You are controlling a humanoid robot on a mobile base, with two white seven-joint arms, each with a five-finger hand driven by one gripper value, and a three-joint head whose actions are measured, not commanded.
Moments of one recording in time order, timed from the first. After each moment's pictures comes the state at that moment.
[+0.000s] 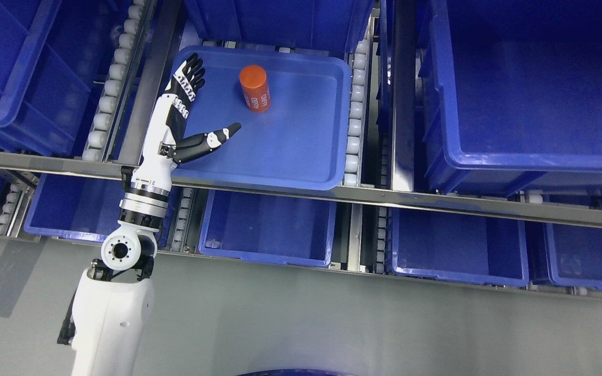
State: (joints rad) left arm -0.18 0.04 -0.03 -1.59 0.07 -0.27 -0.14; right arm 0.00 0.00 0.00 0.00 0.00 0.04 0.03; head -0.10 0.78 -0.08
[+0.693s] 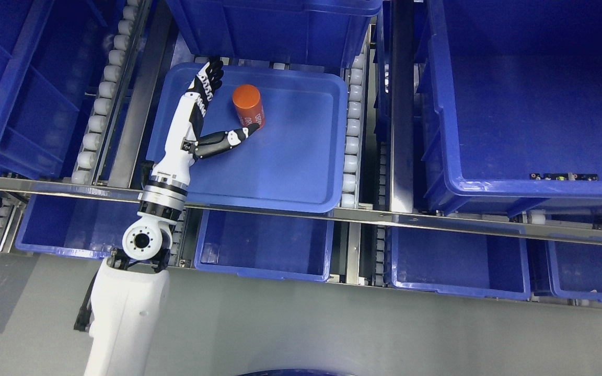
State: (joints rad) left arm -0.25 0.01 -0.07 -1.51 -0.05 -0.23 -0.13; right arm 0.00 0.00 0.00 0.00 0.00 0.04 0.03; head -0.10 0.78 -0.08
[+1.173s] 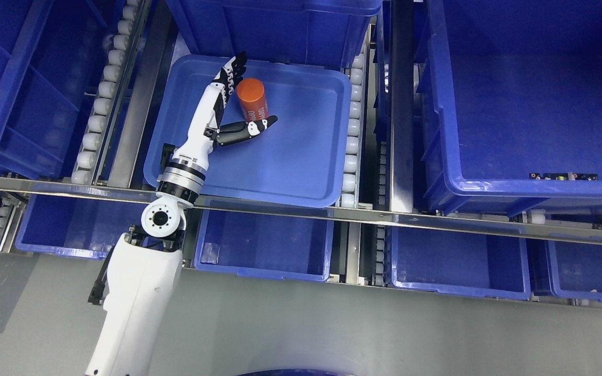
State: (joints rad) left arm -0.35 0.01 -0.12 -1.39 -0.08 -0.20 -0.13; right arm 0.00 0.00 0.00 0.00 0.00 0.05 0.03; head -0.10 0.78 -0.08
